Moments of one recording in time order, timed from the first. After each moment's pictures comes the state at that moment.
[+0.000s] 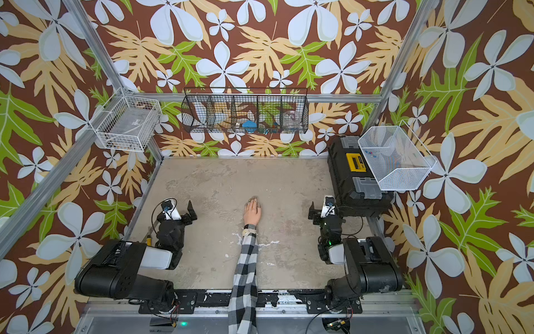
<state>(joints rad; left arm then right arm) -0.12 1.45 0.14 1.21 -0.39 -0.12 0.04 1.48 0.19 1.11 0.17 -0.03</state>
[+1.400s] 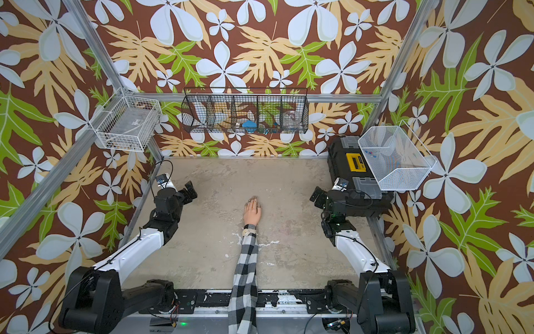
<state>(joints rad) -0.16 1.19 0.65 0.21 -0.31 -0.41 0.05 1.18 0.59 0.17 0.14 0.40</state>
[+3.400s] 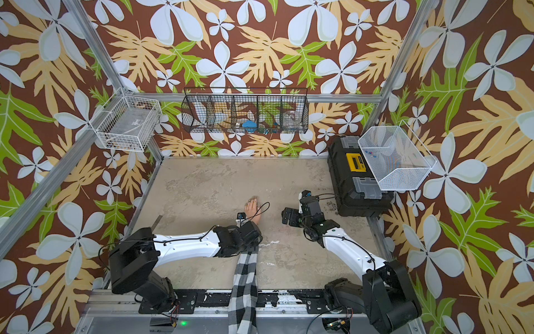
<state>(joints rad) -1.05 1.63 0.92 -0.45 -0.31 -1.00 0.35 1.23 0.64 -0.19 -0.06 0.49</state>
